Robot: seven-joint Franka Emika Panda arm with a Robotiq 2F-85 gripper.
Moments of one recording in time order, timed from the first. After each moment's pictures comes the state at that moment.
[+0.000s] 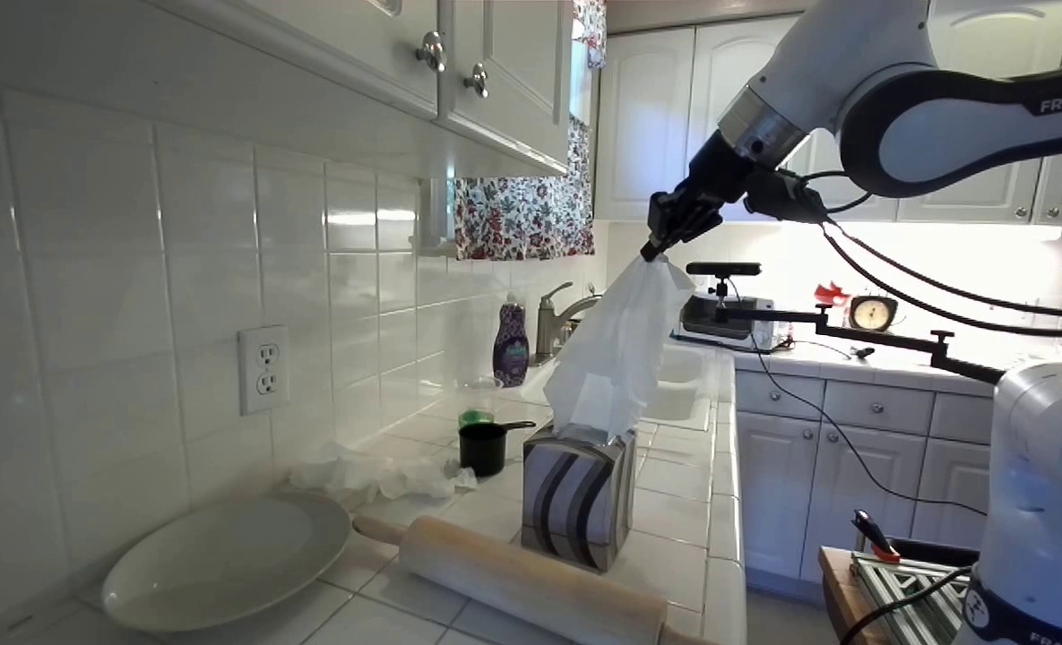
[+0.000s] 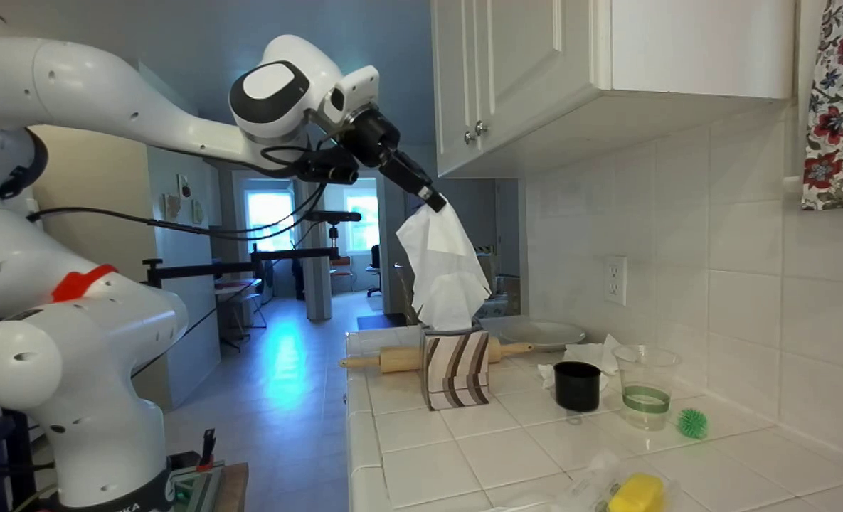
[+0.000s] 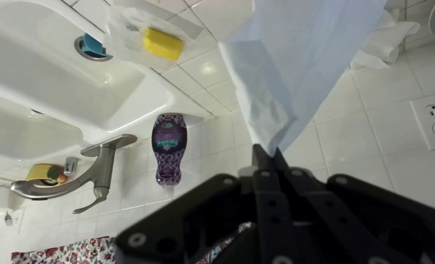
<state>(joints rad) -0.33 -0.85 0.20 -2.52 -0.26 2.38 0.69</state>
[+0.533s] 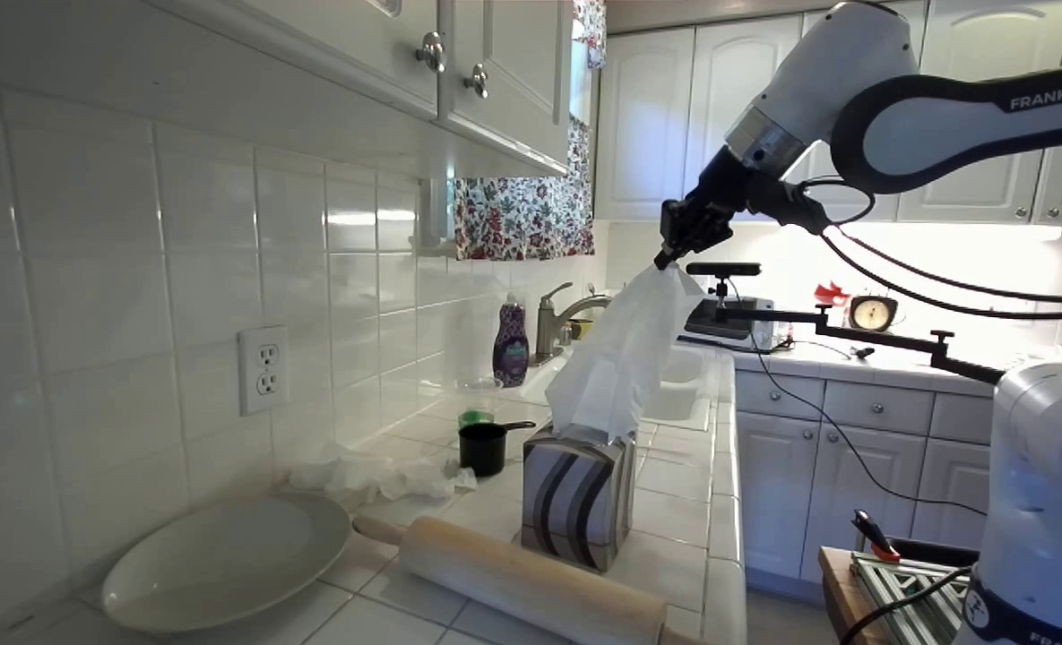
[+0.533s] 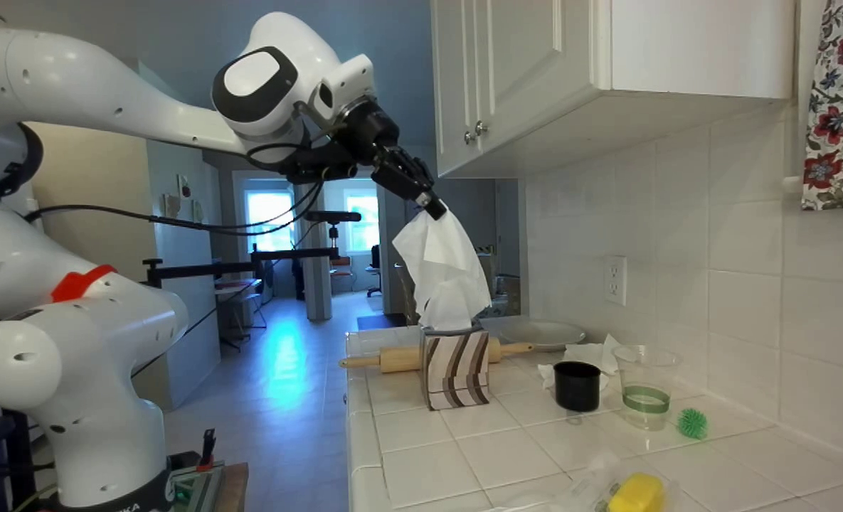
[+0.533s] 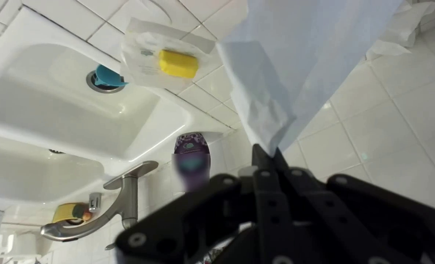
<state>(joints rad) -0.33 -0.86 0.08 -2.55 -0.21 2.38 0.69</state>
